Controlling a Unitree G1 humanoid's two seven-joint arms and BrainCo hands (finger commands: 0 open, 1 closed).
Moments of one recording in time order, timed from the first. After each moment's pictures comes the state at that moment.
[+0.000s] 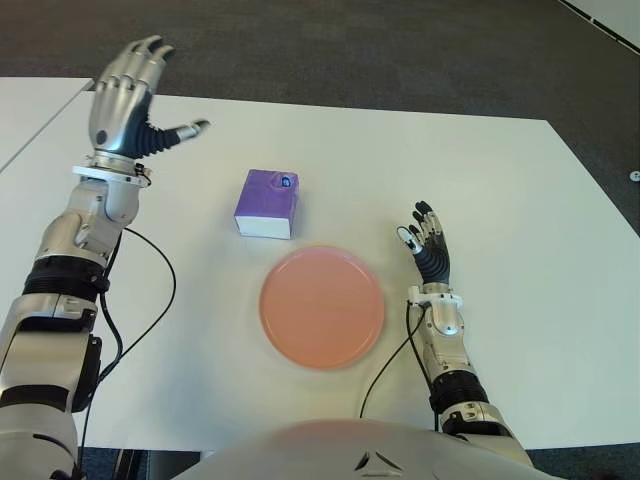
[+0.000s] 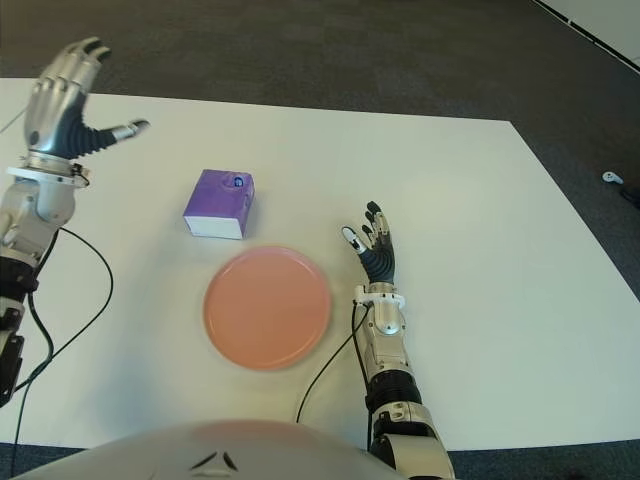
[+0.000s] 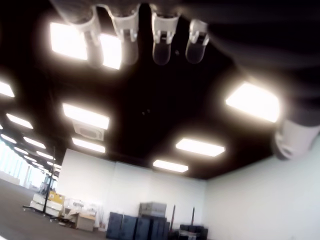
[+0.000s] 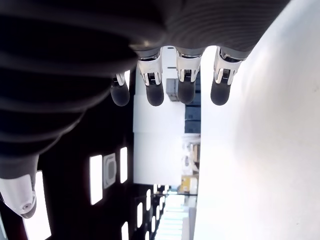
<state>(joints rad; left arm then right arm) -0.56 0.68 -0.08 0.61 0.80 -0.44 0.56 -0.12 -0.04 -0.08 0.58 0.00 -0.57 -0.03</state>
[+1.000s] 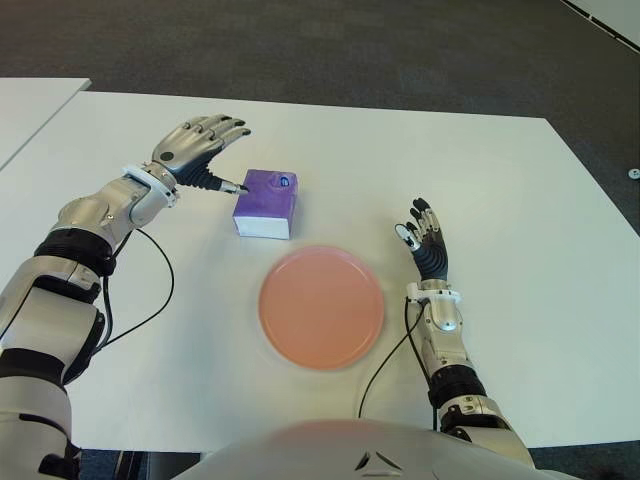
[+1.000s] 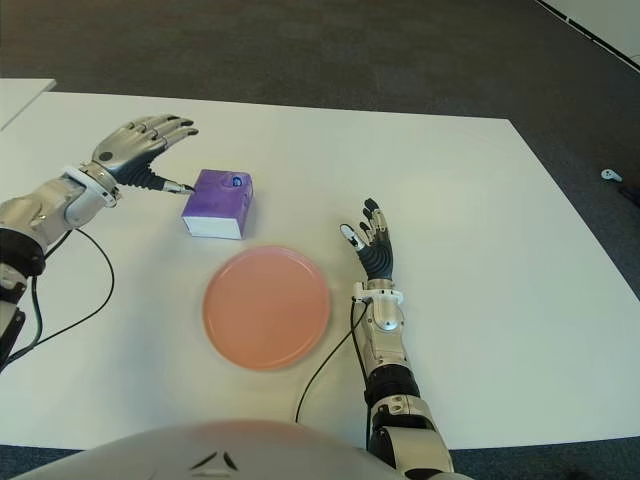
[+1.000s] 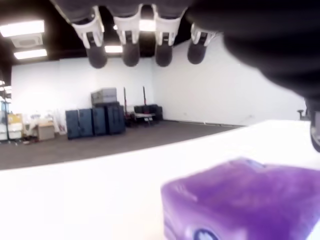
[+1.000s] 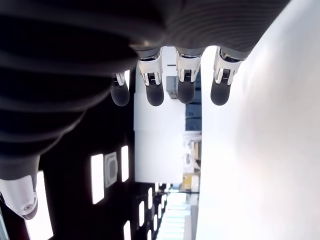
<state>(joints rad) -0.73 0.73 -0.44 0.92 0.89 -0.65 0.39 -0.15 -0.04 -0.09 0.62 0.01 -0.59 -0.02</state>
